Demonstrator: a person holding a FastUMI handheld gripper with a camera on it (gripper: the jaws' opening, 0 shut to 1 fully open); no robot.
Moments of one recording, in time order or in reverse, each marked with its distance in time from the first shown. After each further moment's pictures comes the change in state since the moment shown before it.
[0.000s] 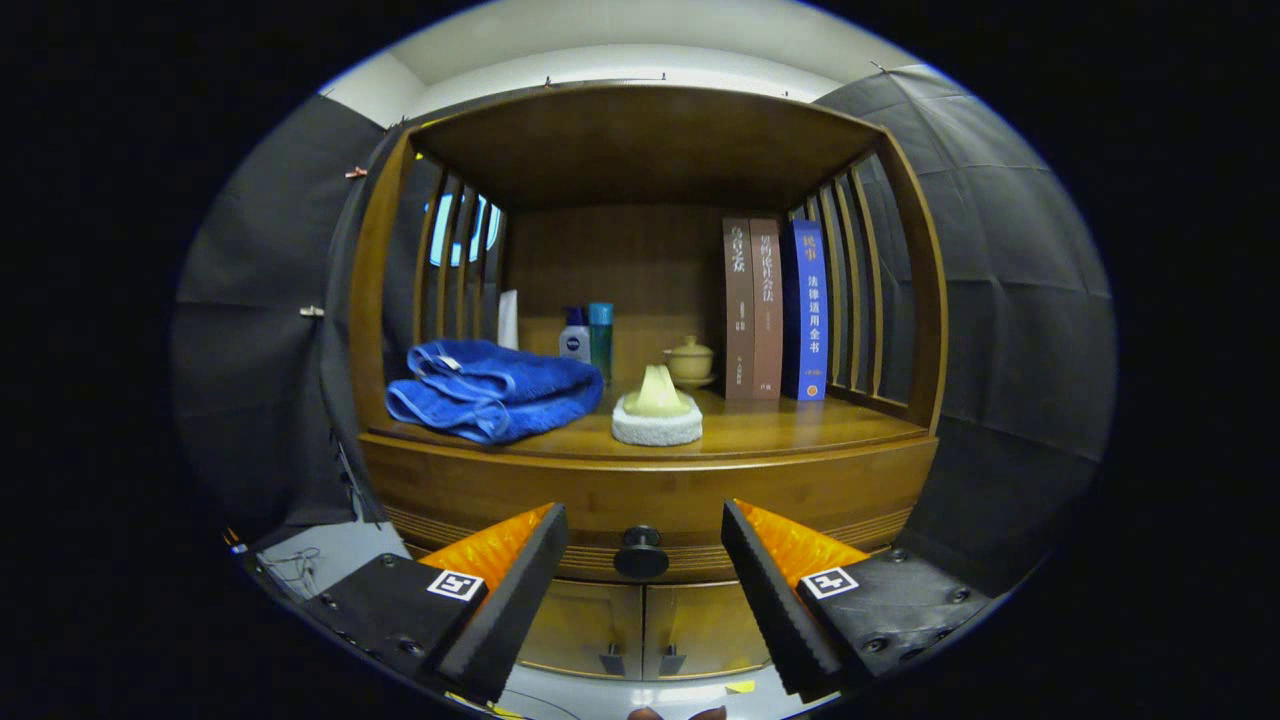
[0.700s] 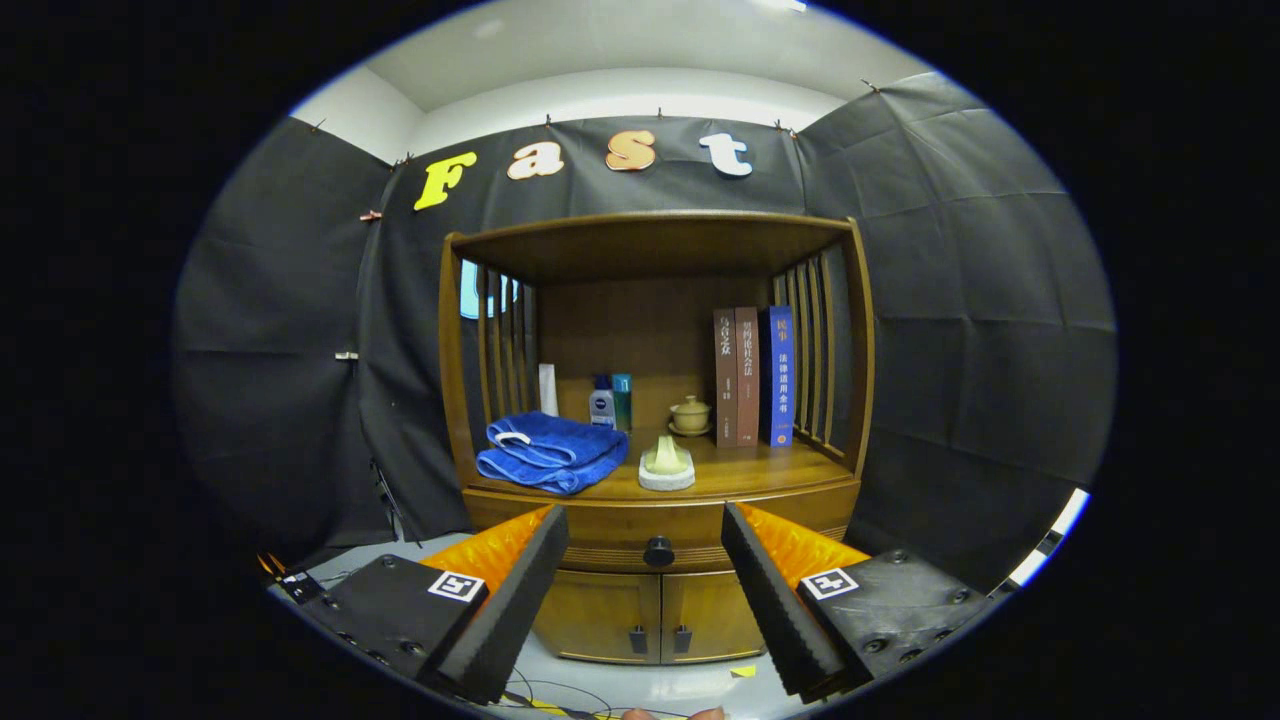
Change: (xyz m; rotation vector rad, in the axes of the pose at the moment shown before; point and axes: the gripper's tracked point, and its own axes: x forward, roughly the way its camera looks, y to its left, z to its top) arm -0.141 0.007 0.108 0.025 -0.053 0.022
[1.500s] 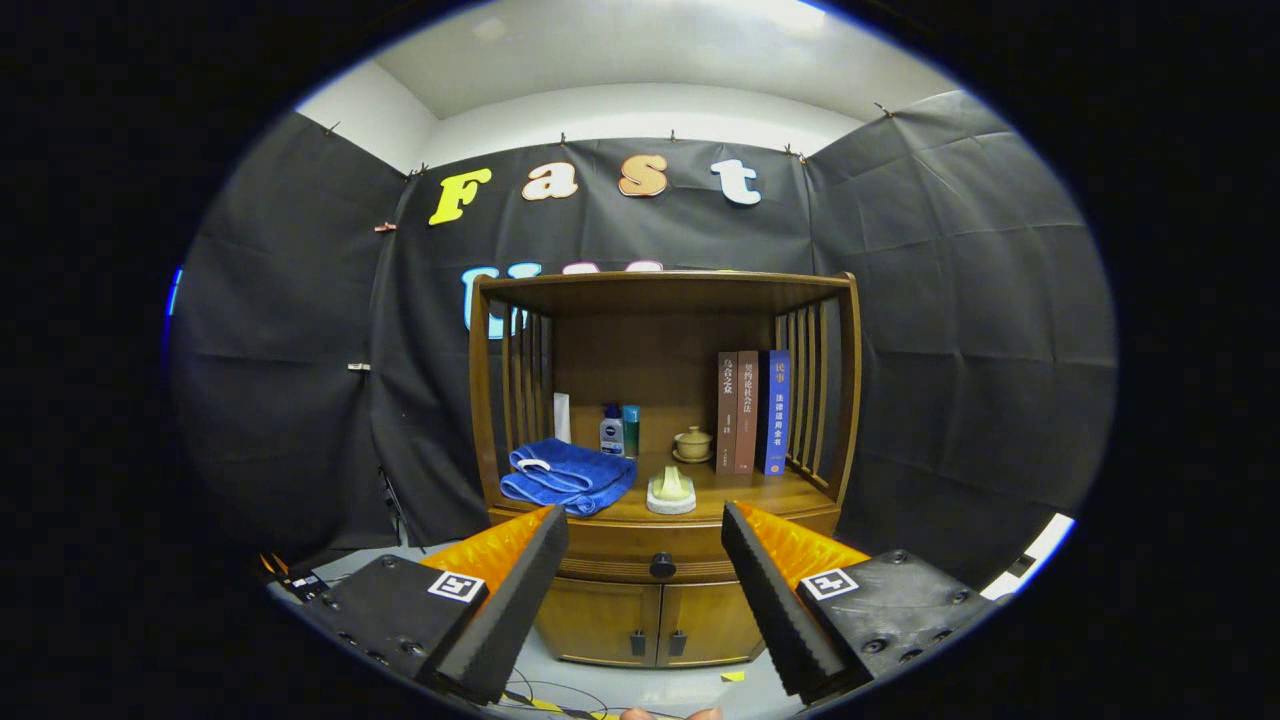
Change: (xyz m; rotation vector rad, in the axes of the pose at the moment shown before) arm -0.037 0.013 0.043 -0.031 -0.029 0.010
